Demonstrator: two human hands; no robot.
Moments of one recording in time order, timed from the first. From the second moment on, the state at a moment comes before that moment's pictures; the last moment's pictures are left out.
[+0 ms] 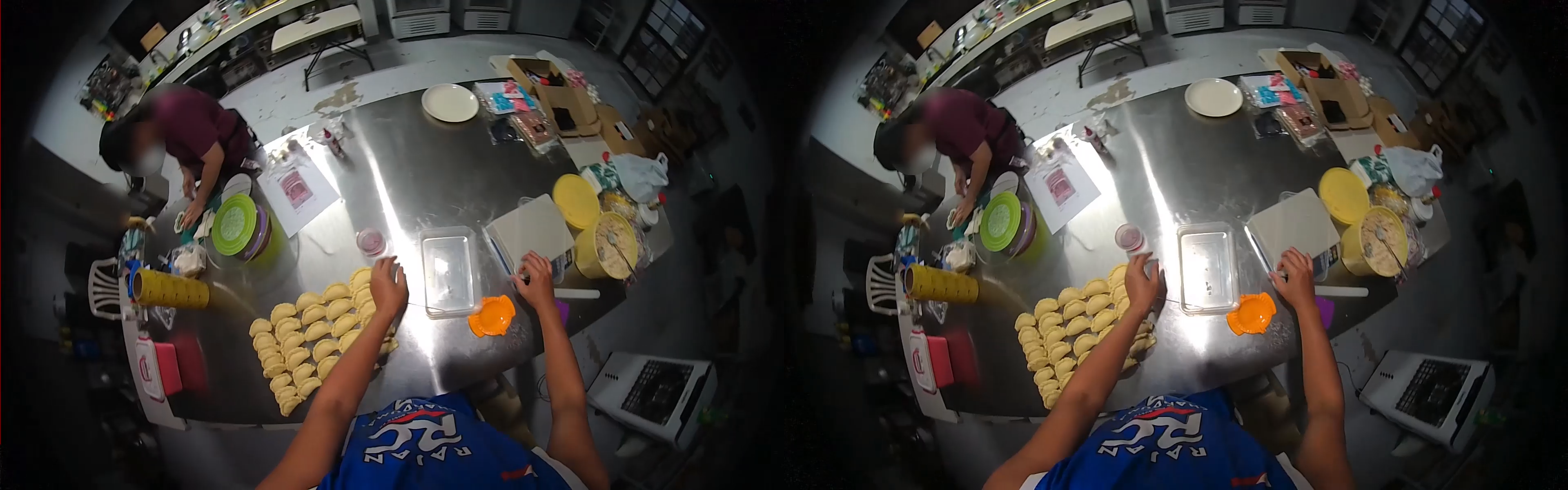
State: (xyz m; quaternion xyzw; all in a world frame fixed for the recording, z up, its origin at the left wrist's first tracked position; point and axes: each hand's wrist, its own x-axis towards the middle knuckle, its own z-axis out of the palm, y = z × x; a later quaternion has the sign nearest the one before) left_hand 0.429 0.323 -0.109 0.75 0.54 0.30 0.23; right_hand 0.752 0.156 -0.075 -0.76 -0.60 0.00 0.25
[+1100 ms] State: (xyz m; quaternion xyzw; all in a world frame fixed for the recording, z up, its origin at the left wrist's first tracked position) left_hand 0.393 0.428 -0.145 0.92 0.37 0.06 0.07; right_hand 0.496 0.389 -0.166 -0.72 -0.55 0.09 0.42
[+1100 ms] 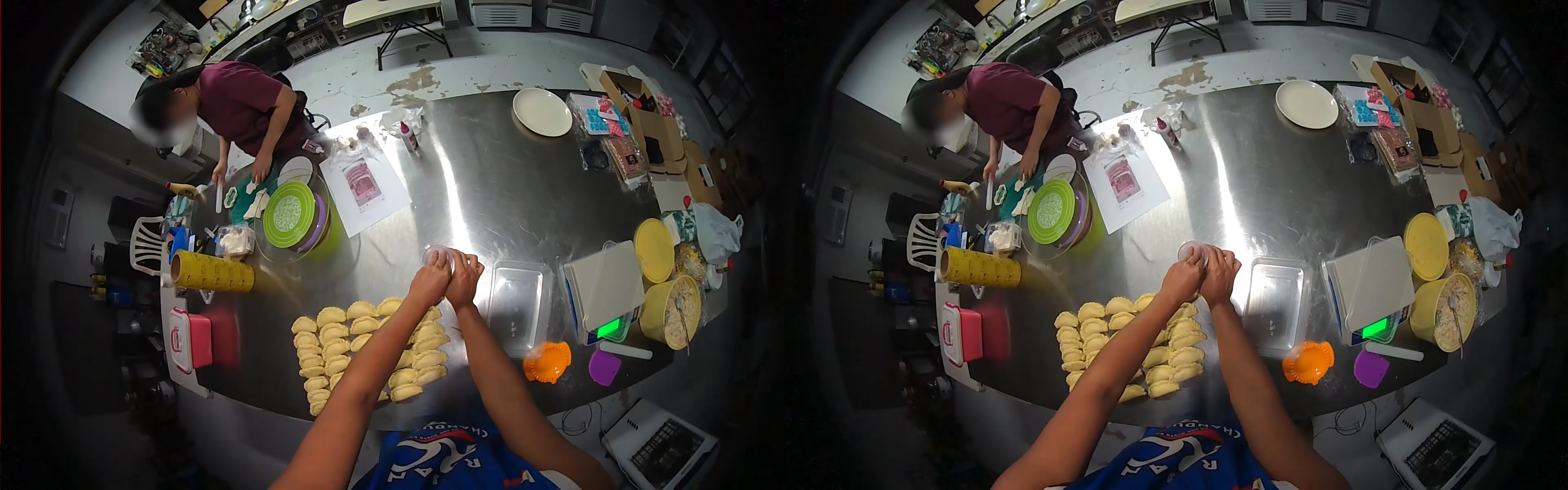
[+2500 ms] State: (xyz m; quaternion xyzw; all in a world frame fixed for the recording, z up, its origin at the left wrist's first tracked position) left_hand 0.346 0.519 -0.144 0.49 0.60 0.25 0.58; right_hand 0.495 0.365 -0.146 -0.78 -0.53 0.16 0.30
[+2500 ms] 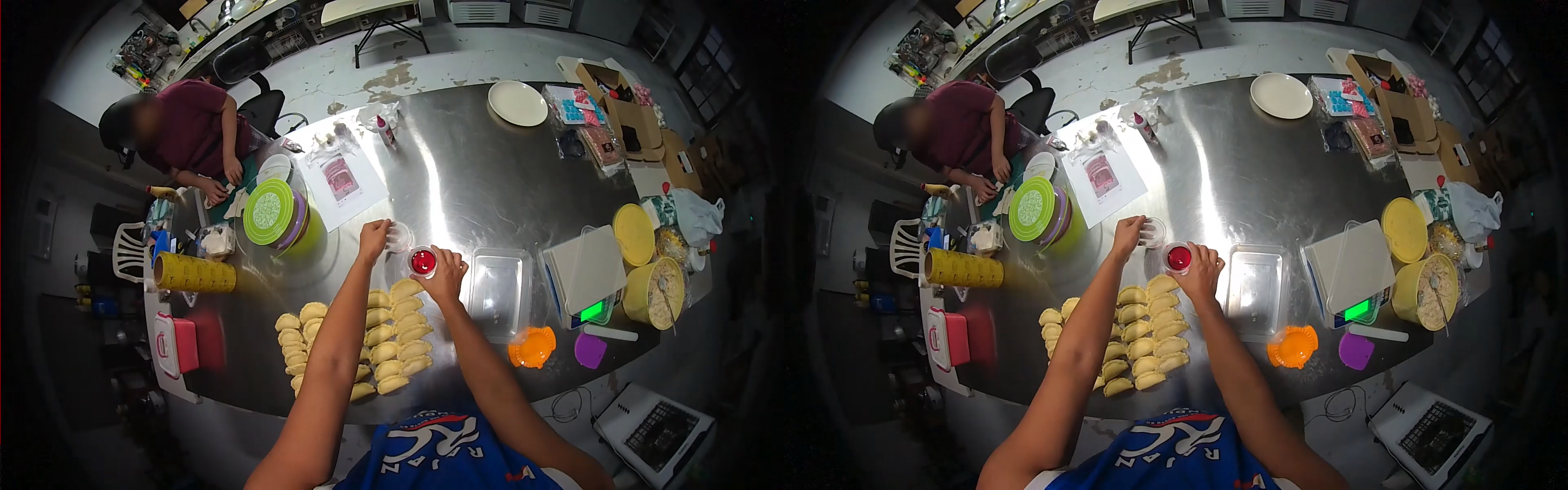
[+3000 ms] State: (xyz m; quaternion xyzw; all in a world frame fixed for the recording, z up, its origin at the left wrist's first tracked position) left_hand 0.314 0.380 -0.074 0.58 0.59 0.47 0.30; right_hand 0.513 0.283 -0.106 -0.65 -0.70 0.25 0.15
